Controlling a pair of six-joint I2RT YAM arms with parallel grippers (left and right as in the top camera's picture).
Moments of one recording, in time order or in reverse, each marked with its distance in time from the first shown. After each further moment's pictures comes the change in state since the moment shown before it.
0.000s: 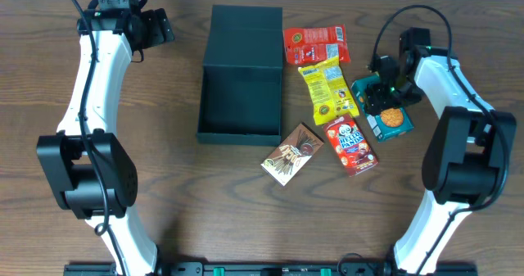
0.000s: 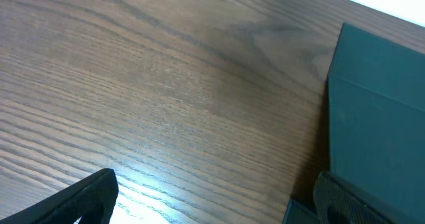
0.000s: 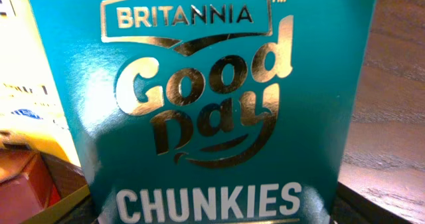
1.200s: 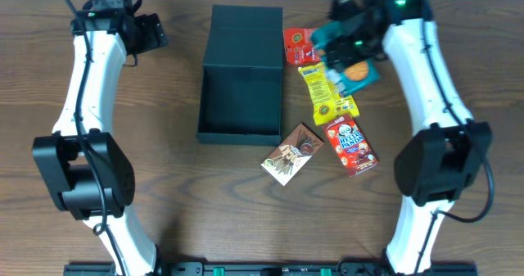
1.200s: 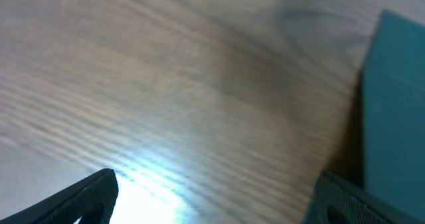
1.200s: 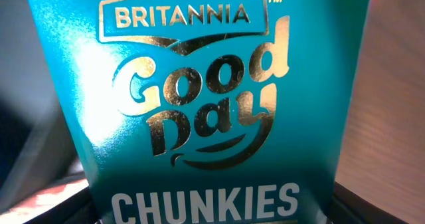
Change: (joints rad) left arm 0.042 0.000 0.000 -0.073 -0.031 0.000; right arm 0.291 0.013 0.519 -0.298 -0.076 0.094
